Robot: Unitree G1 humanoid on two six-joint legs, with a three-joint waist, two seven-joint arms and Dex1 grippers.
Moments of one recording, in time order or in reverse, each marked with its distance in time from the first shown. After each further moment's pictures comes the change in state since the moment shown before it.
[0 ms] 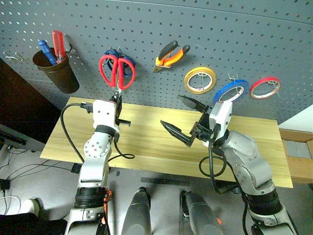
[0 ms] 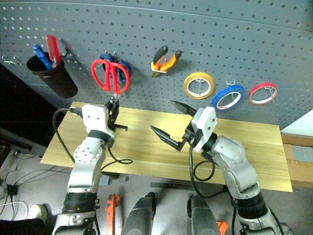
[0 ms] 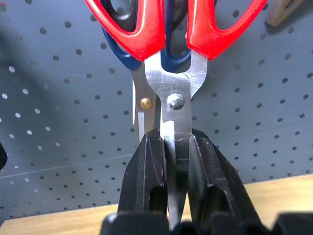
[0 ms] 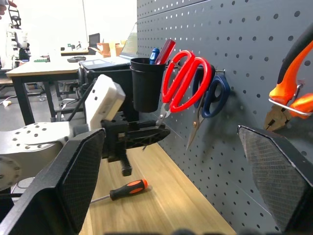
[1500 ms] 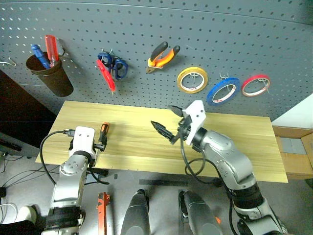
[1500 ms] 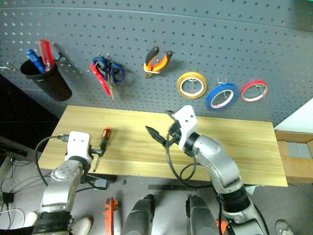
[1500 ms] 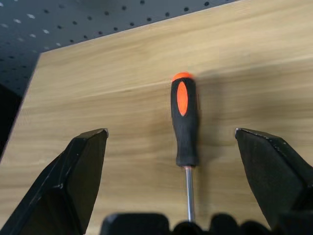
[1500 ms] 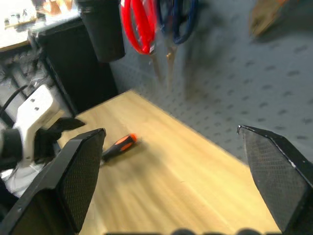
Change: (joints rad) left arm 0.157 0.208 0.082 0.131 -0.053 0.364 -0.117; right arm -0.154 0.153 0.116 0.121 -0.097 0.417 -0.244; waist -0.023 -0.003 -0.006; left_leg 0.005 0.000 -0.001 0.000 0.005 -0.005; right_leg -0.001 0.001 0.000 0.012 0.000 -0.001
